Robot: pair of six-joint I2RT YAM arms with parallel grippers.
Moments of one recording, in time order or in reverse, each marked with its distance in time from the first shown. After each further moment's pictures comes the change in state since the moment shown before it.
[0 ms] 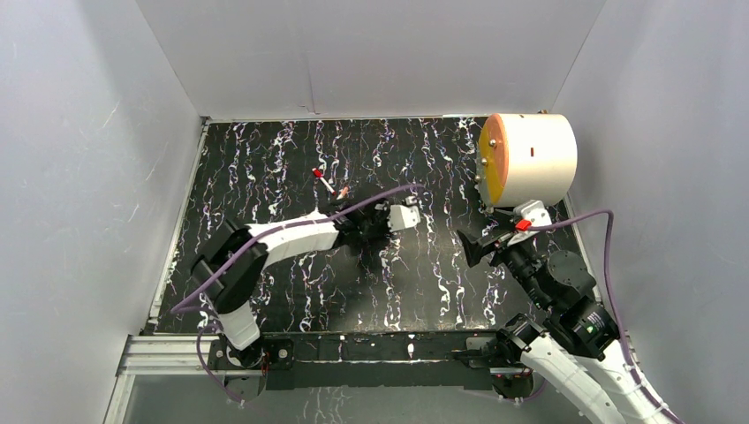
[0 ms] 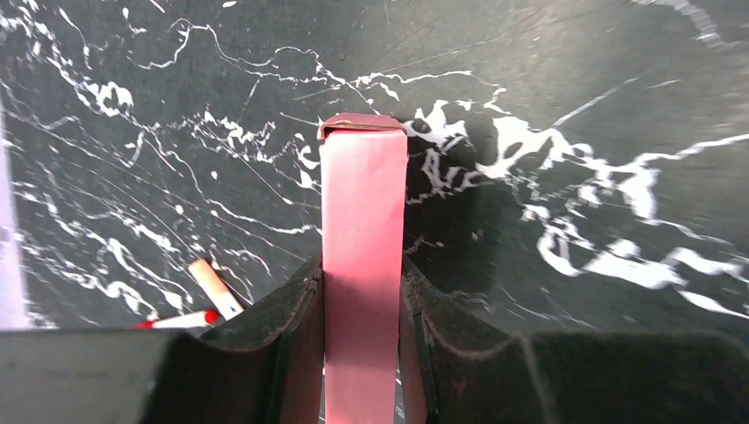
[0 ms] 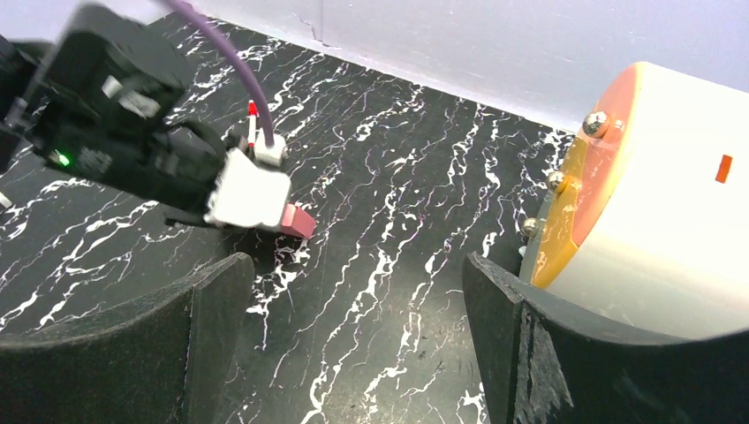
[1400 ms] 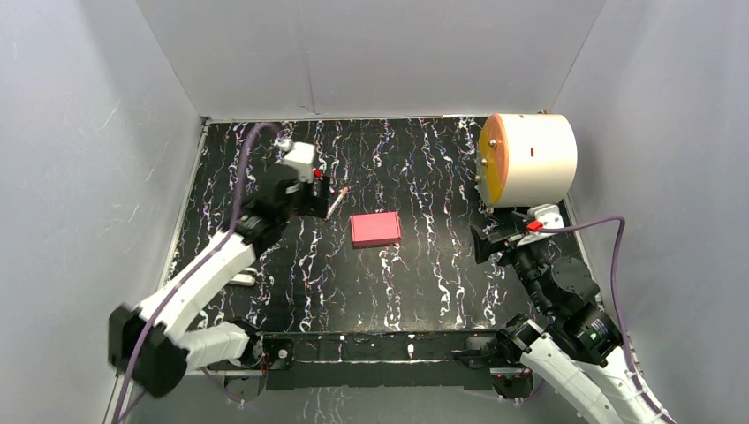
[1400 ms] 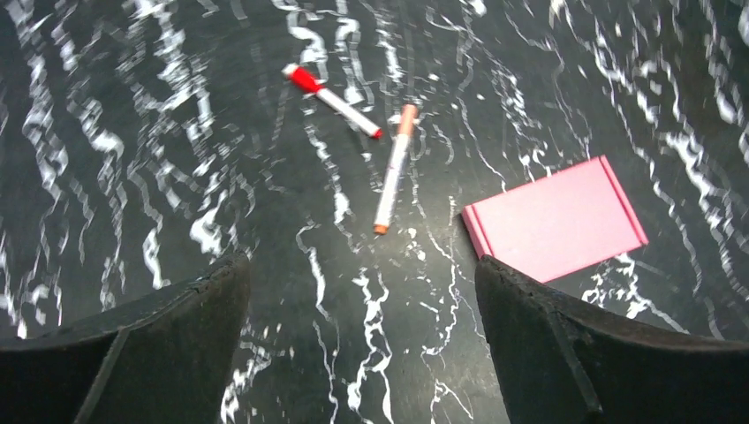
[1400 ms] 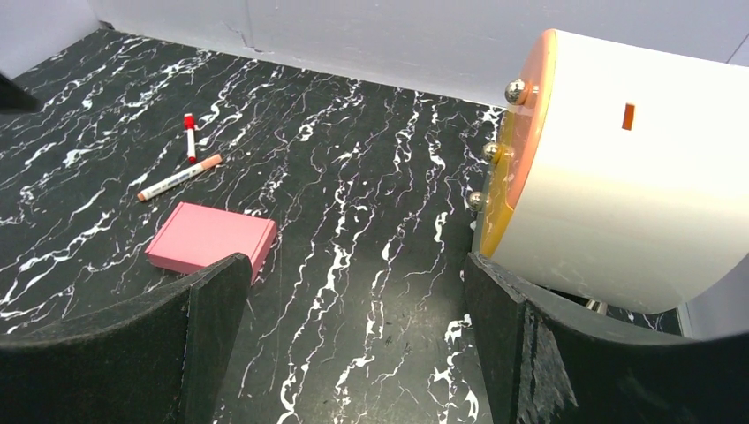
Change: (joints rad) left arm 0.264 -0.488 -0.109 -0.139 -0.220 -0.672; right arm 0.000 -0.055 -0.018 -0.027 0.166 0.019
